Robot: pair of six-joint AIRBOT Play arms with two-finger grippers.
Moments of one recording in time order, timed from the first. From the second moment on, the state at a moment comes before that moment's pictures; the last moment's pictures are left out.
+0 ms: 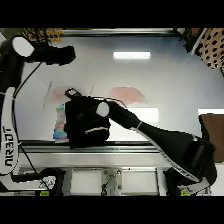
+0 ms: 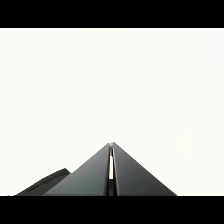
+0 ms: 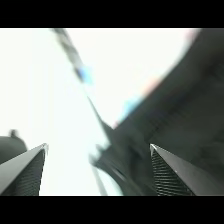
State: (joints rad) left arm -0.10 -1.47 1.74 1.21 -1.08 -1.63; right arm 0.90 -1.71 1.52 -0.68 0.77 1.13
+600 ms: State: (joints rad) left arm 0.03 -1.13 1.36 1.21 -1.07 -1.59; right arm 0.67 -1.58 1.35 -0.88 0.85 1.27
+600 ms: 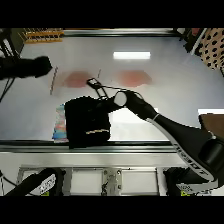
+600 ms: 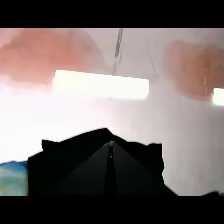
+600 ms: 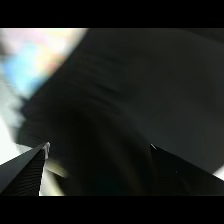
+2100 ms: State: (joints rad) left arm -0.13 -0.87 0.88 1.20 -0.92 -1.60; right arm 0.32 -1.61 1.24 -0.75 0.96 1.26
